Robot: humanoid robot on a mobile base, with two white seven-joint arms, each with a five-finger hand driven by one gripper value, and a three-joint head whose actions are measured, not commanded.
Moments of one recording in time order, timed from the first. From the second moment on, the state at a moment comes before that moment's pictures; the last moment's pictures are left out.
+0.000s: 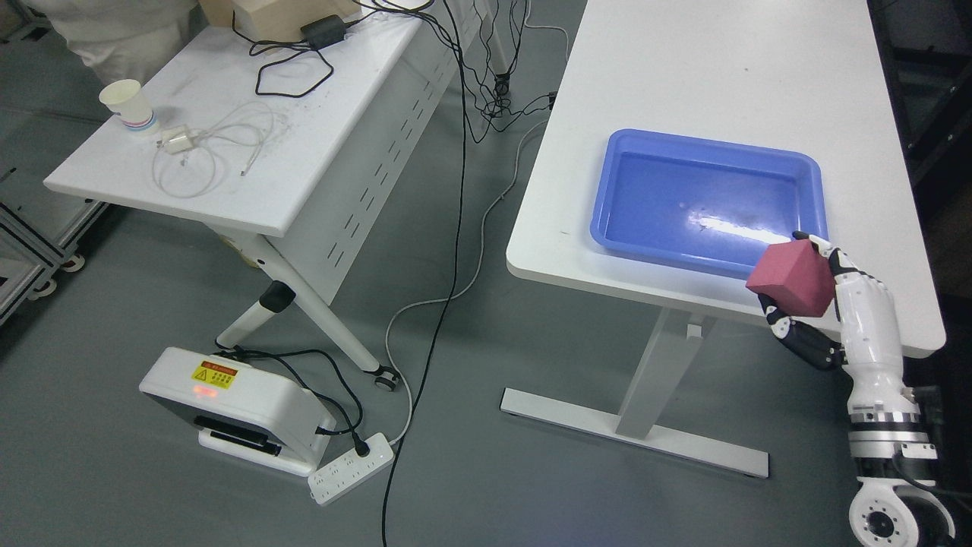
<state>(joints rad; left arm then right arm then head) 0.00 0.00 0.04 0.00 0.00 -0.11 -0.04 0.11 -0.07 -0.15 -1.72 0.79 -0.31 -0.08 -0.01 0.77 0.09</state>
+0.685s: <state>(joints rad) 0.00 0.00 0.04 0.00 0.00 -0.11 -0.04 0.11 -0.07 -0.13 -1.72 0.79 -0.31 -0.01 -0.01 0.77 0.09</state>
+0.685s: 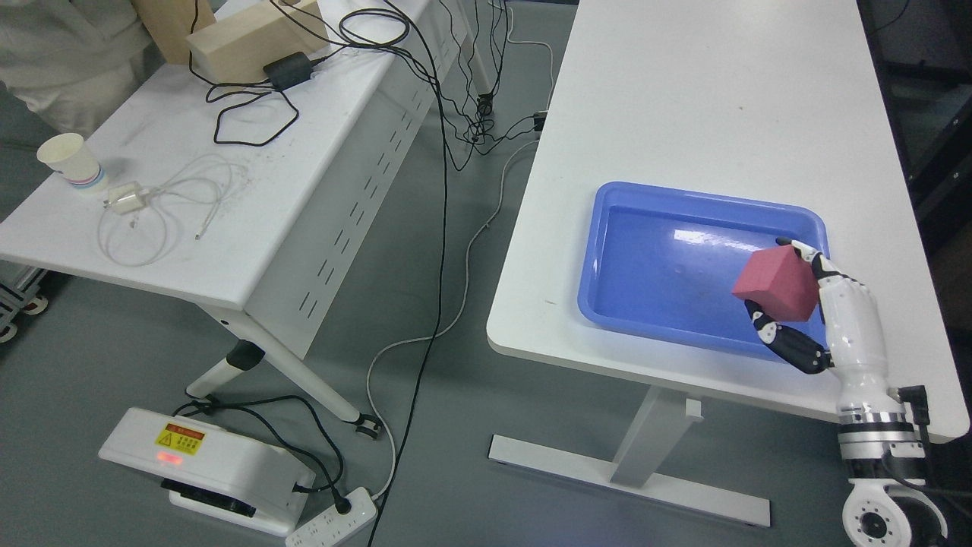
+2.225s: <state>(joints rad) 0.00 0.00 0.04 0.00 0.00 -0.11 -0.04 0.09 0.00 -0.11 -1.67 0.51 -0.13 0.08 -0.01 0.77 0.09</state>
